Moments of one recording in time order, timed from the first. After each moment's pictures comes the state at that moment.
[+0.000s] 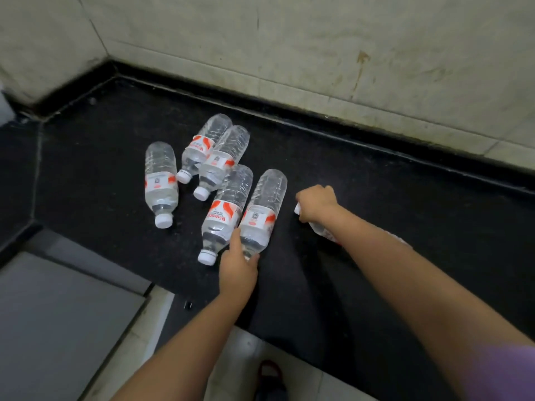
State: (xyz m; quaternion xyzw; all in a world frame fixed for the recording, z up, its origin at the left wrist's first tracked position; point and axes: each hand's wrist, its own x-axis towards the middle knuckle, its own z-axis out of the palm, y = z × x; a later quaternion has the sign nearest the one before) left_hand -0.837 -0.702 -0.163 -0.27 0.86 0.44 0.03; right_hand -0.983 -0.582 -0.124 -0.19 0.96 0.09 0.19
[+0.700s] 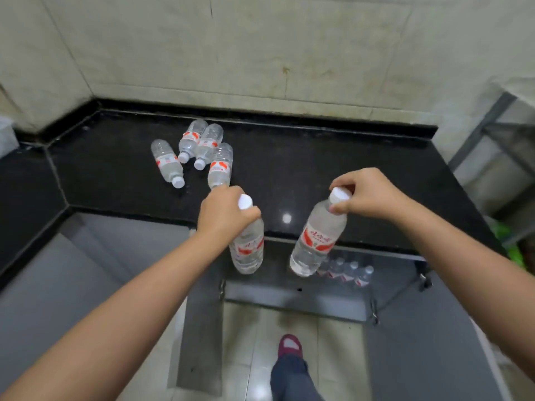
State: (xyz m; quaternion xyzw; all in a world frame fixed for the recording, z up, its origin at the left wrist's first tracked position) left_hand -0.626 -0.727 -0.019 -0.01 0.96 0.27 -0.05; right_hand -0.627 -0.507 0.018 -0.05 0.98 -0.18 0.03
